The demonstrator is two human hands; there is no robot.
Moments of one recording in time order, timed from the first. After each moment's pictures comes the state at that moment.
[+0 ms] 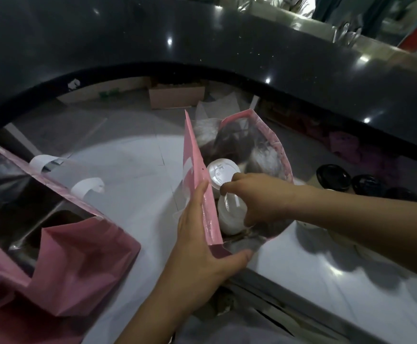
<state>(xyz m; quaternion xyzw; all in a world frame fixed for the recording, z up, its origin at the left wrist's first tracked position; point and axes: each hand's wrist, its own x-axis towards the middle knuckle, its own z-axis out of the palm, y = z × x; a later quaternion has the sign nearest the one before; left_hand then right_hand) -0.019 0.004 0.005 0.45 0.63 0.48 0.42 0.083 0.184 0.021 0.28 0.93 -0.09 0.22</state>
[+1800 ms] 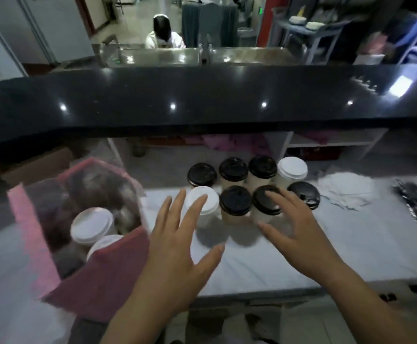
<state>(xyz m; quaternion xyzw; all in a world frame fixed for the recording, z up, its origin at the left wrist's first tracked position) 0.152 0.071 0.031 0.75 0.56 0.25 0.25 0.399 0.088 0.011 0.68 0.65 -0.23 -0.26</state>
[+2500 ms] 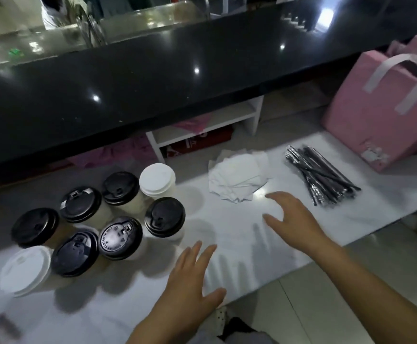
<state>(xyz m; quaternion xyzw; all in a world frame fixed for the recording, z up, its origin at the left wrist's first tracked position) 0.485 0.123 -0.078 0.80 0.45 -0.08 0.39 0.771 0.110 -0.103 0.78 0.53 -0.26 -0.20</state>
